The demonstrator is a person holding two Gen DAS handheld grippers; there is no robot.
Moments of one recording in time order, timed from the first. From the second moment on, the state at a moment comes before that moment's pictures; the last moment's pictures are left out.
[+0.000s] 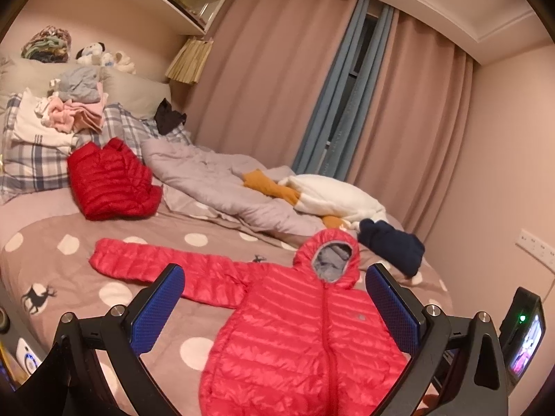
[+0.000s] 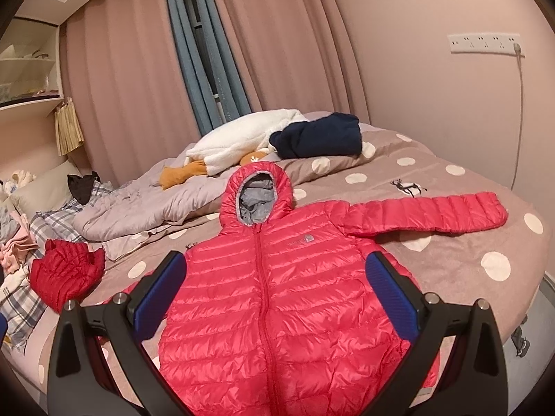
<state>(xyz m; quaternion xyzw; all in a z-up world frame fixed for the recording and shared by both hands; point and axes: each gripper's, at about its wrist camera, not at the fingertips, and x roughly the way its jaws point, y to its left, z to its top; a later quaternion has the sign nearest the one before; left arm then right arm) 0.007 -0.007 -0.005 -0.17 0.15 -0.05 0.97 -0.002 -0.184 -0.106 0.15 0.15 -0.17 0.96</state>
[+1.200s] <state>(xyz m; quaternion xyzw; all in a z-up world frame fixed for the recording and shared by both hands) 0.012 -0.005 -0.003 -0.17 0.16 -0.05 0.97 -0.004 -0.183 -0.103 0.14 0.14 -0.16 0.97</state>
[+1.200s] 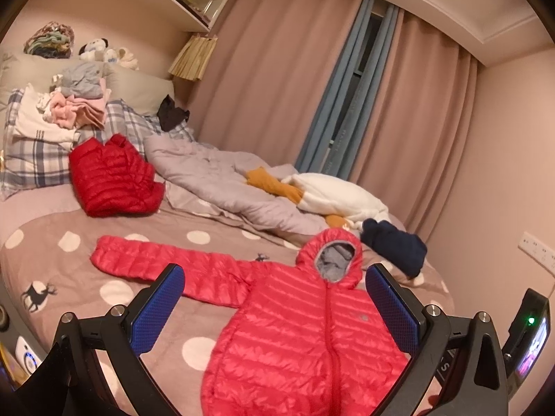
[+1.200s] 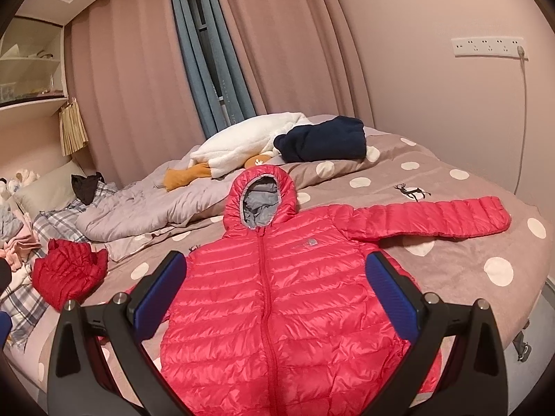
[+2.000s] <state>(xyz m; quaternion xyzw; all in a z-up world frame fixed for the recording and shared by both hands) 0.007 0.005 -0.004 -0.19 0.14 -0.03 0.97 -0.004 -0.173 -0.101 0.13 0.14 -0.16 0.97</state>
